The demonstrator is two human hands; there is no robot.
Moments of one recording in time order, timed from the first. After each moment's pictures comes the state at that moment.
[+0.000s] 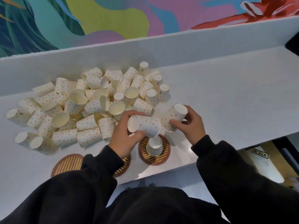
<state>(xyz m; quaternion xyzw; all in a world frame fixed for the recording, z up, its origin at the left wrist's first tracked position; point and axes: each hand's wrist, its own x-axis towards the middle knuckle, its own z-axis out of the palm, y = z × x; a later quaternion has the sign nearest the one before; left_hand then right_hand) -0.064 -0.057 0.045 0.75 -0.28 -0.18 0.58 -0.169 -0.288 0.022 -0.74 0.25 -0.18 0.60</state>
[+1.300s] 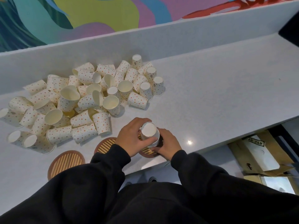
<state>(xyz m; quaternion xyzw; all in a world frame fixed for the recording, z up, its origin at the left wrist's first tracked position) -0.080 -0.072 -0.004 0.82 -0.39 -0.12 0.39 -0.196 -0.223 -0.058 -0.86 0.22 0.01 0.47</state>
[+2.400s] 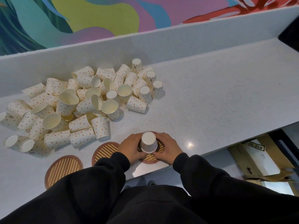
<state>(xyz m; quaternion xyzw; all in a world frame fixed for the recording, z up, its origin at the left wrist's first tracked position) -0.068 -0.071 -0.063 0.86 -0.38 -0.24 0.22 -0.191 -0.245 -0.092 -0.89 0.13 0.00 0.43</state>
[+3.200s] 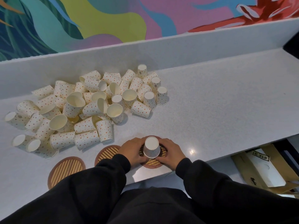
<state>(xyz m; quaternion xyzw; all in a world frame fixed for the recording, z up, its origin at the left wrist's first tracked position) -0.062 -0.069 -0.053 0.87 -0.39 -0.23 0.19 -0.189 -0.251 -0.105 -0.89 0.15 0.03 0.43</state>
